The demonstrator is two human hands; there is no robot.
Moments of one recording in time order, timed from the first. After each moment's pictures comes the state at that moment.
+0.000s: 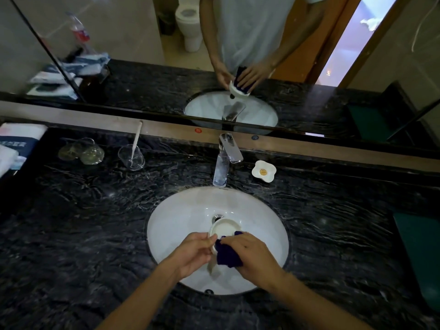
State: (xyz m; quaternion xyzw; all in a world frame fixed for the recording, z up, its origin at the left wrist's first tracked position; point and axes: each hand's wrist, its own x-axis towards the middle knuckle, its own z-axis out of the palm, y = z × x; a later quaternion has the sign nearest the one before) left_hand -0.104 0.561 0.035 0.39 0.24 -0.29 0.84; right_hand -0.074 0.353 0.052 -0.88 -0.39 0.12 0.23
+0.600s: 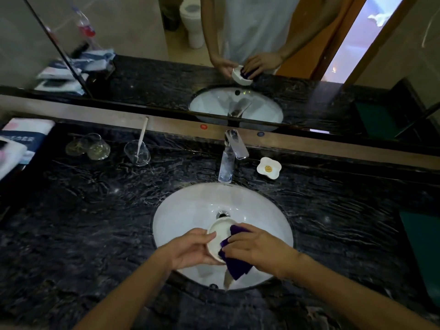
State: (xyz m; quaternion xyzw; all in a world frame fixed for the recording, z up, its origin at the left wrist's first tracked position) left_hand -0.106 0.589 0.046 0.33 0.14 -0.40 0.84; right_hand -0.048 0.346 0.075 -0.76 -0.64 0.06 0.10
